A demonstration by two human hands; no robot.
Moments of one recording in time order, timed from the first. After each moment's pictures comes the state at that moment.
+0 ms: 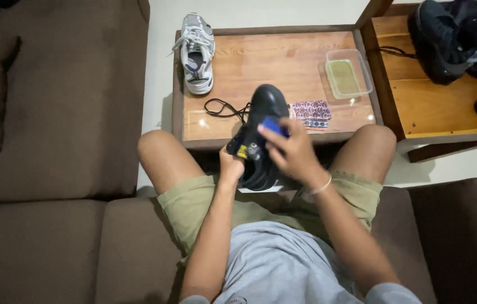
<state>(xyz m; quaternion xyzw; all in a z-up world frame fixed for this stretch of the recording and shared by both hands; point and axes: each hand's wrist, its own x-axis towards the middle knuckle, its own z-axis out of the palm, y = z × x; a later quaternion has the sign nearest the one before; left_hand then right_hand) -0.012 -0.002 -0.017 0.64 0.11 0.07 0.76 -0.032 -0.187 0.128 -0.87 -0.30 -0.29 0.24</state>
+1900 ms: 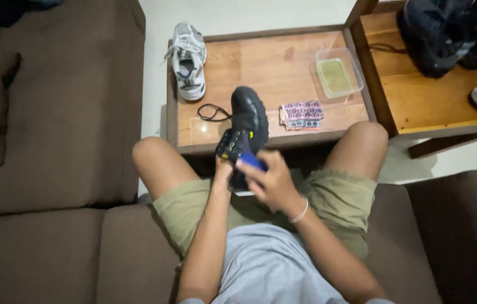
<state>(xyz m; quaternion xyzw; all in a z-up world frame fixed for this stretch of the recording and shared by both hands) -0.011 0.000 0.010 0.63 -0.04 0.04 0.77 -0.091 -0.154 0.081 -0.86 -0.29 -0.31 0.29</state>
